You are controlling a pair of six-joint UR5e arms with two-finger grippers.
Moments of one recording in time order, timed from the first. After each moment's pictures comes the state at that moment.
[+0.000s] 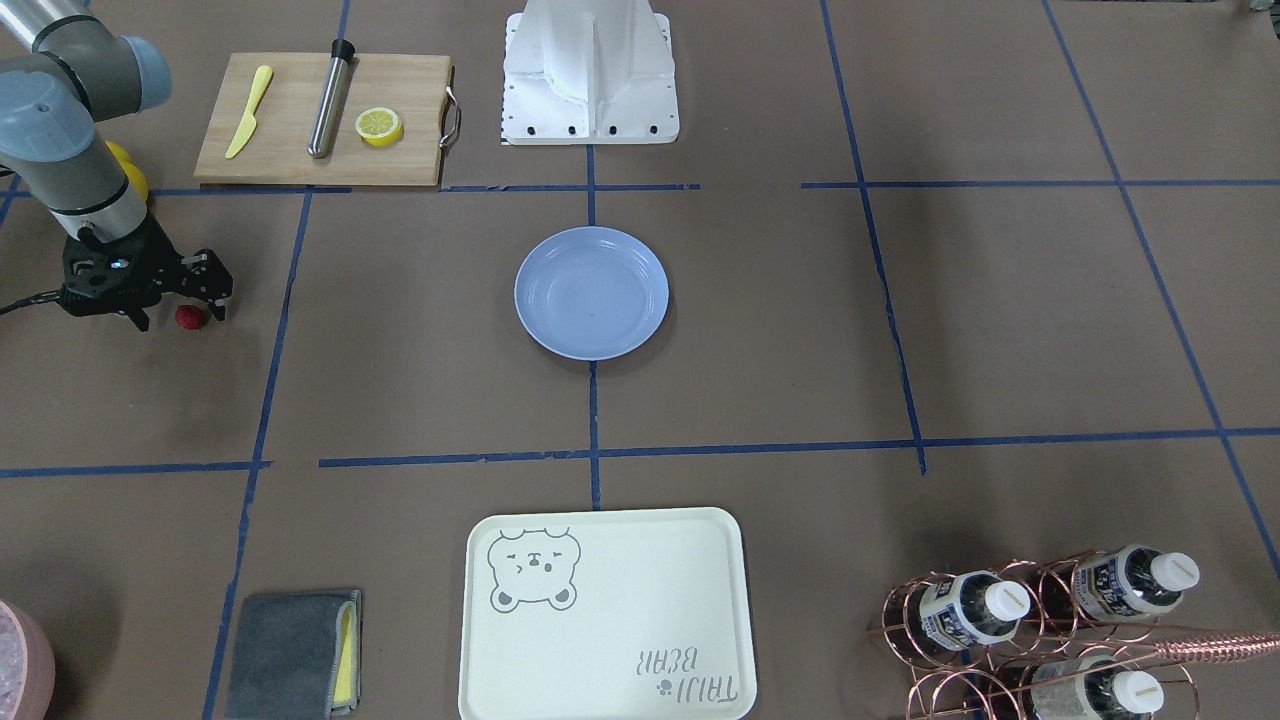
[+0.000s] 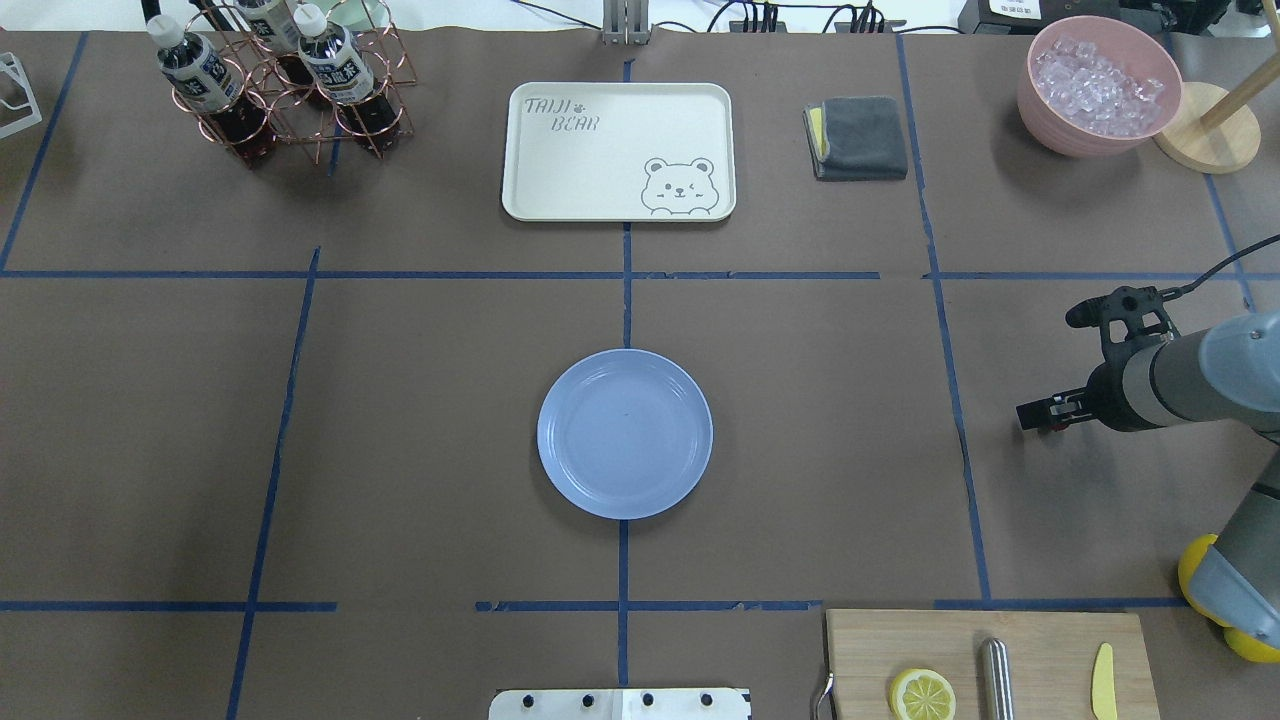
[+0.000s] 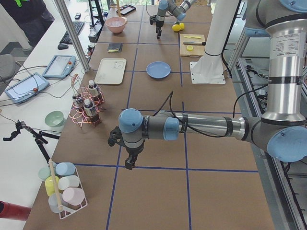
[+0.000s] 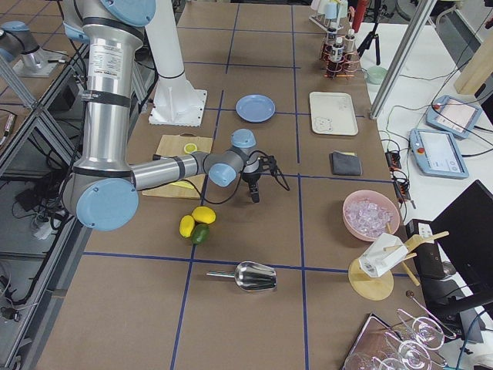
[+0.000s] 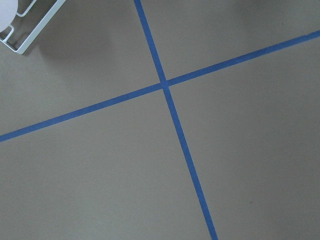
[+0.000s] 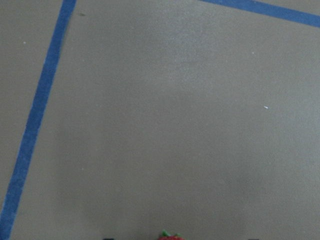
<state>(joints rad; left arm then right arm) -1.58 -1.51 -1.70 -1.54 -2.34 0.30 0.71 -1.69 1.79 -0.99 1.87 0.85</state>
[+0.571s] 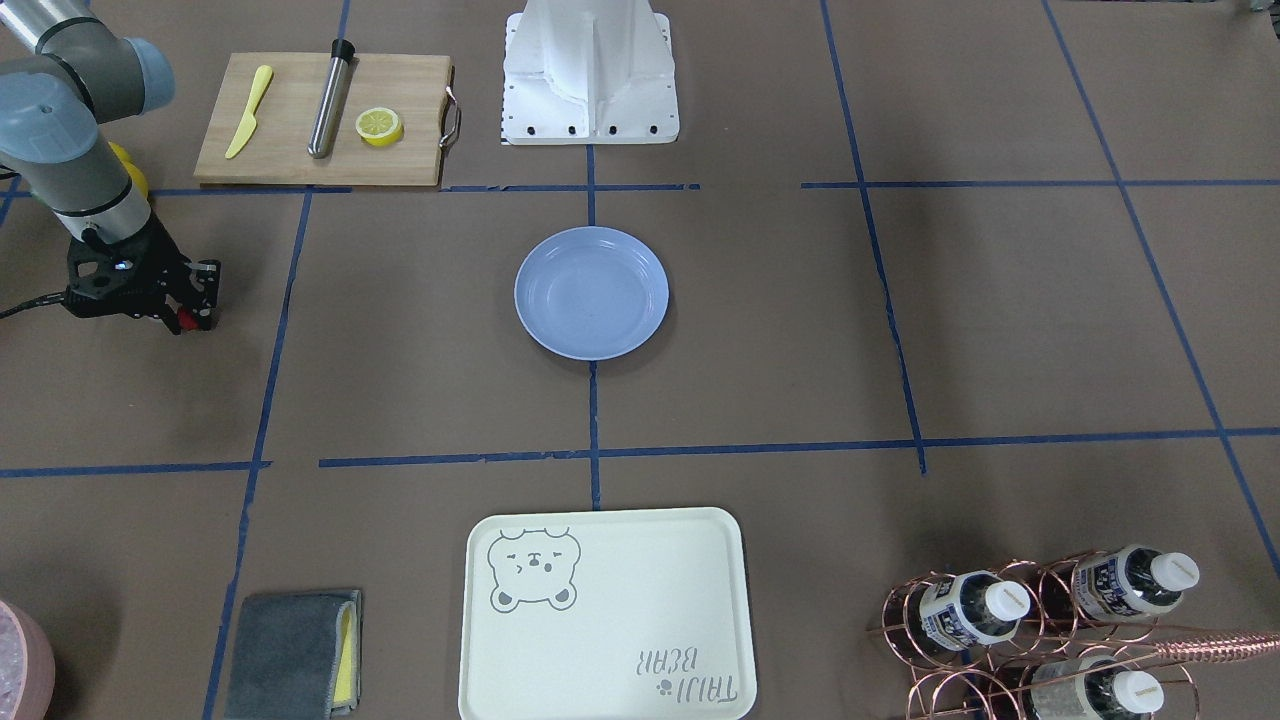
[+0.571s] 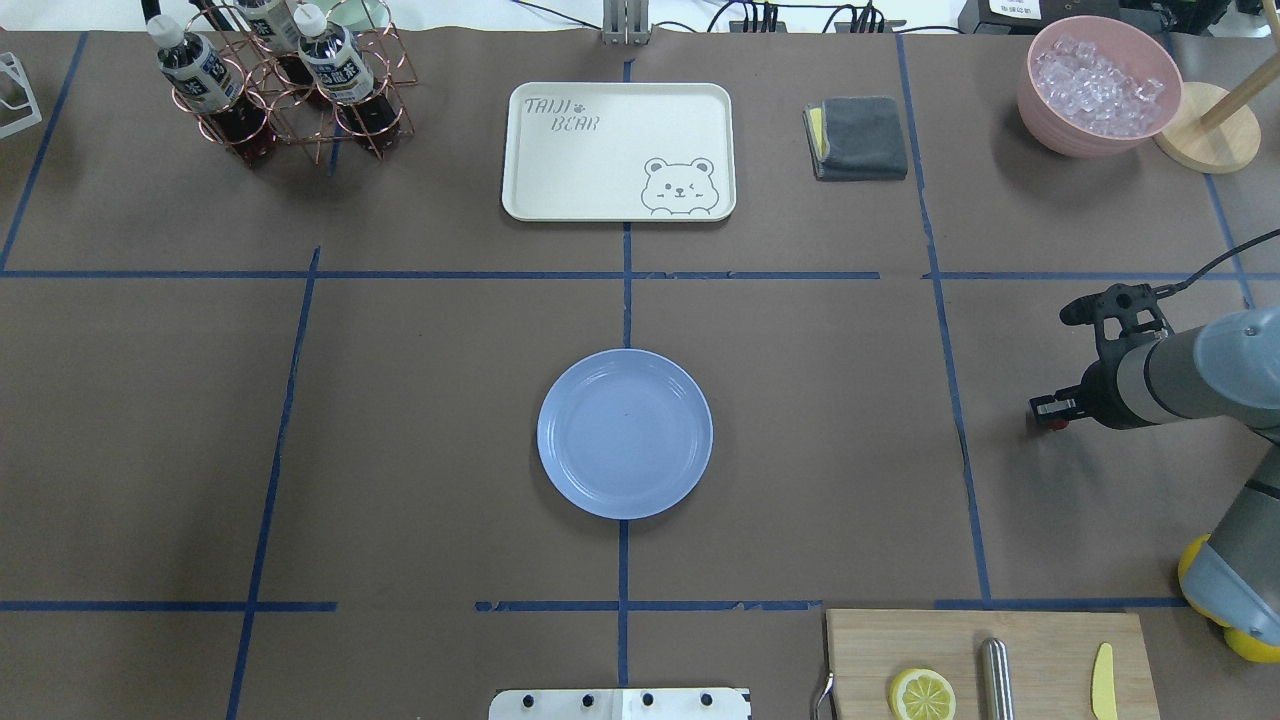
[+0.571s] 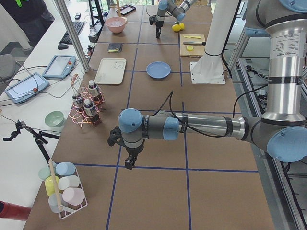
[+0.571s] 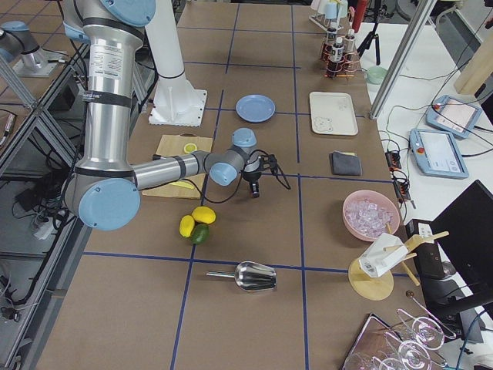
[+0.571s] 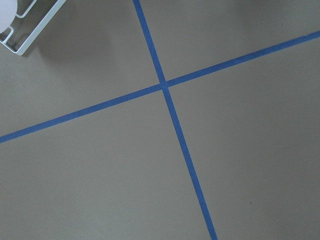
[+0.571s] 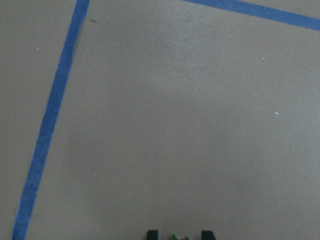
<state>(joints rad) -1.58 -1.51 -1.70 -1.54 -2.34 0.30 0.71 -1.68 1.80 -0.99 1.88 0.86</state>
